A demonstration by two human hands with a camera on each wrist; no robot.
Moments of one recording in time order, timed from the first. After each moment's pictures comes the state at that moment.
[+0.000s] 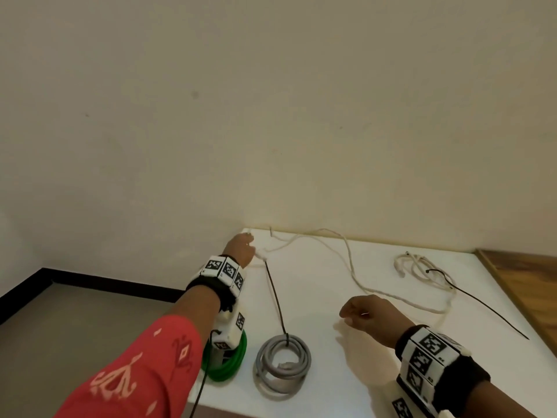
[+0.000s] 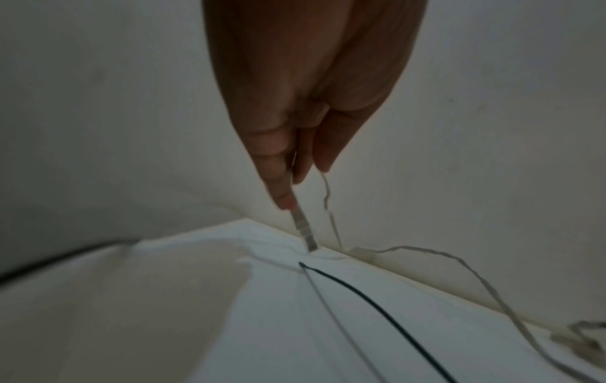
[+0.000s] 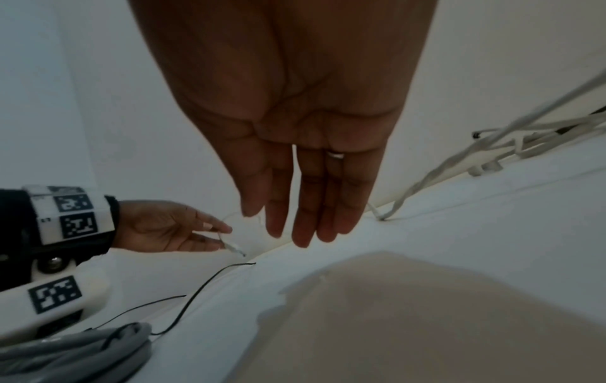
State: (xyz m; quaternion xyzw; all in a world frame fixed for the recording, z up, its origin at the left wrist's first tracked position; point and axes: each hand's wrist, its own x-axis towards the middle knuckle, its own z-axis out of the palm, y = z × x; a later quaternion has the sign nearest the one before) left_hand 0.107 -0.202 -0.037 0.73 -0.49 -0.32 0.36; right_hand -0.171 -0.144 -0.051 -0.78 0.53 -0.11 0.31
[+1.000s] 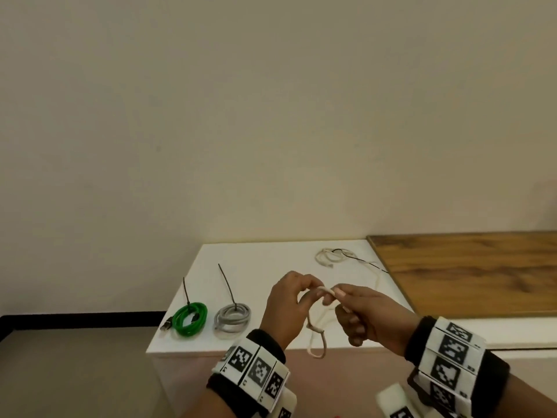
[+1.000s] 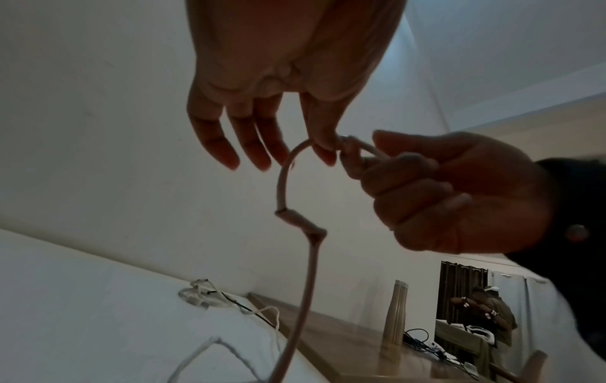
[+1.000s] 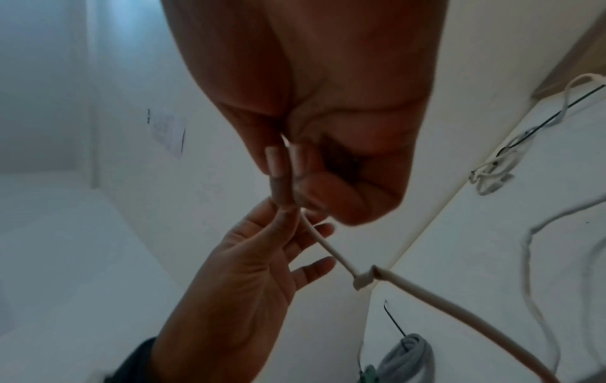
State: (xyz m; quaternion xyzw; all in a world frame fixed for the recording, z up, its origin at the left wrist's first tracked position) left_hand -0.113 0.053 0.040 0.47 -0.73 -0.23 0.45; right_hand -0.278 0.075 0.076 -0.56 0.43 -0.30 0.64
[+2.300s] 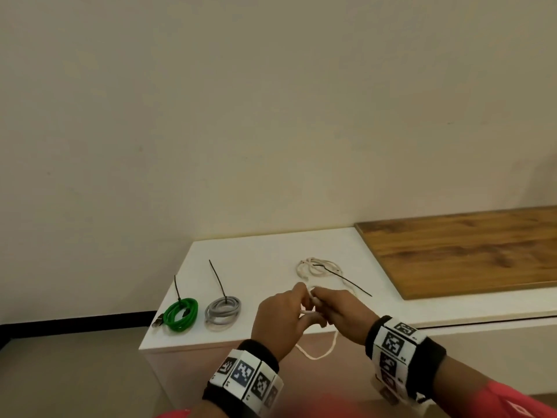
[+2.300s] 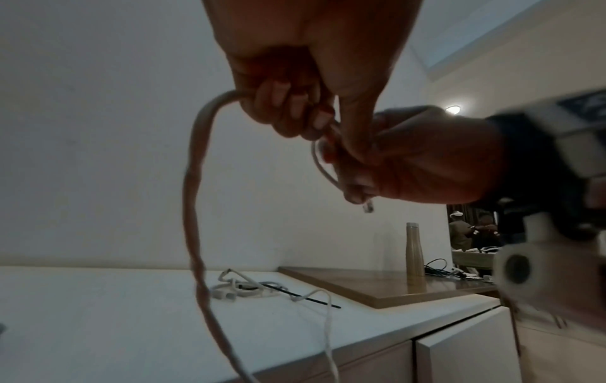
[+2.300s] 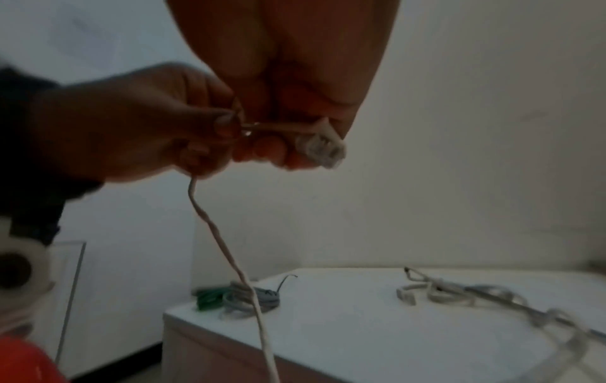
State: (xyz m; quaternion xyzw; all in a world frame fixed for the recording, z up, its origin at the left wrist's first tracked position) left_hand -0.129 0.077 0.020 0.50 -0.81 -0.10 0.28; right_hand -0.283 0.060 0.015 -0.80 0.43 -0.28 0.31
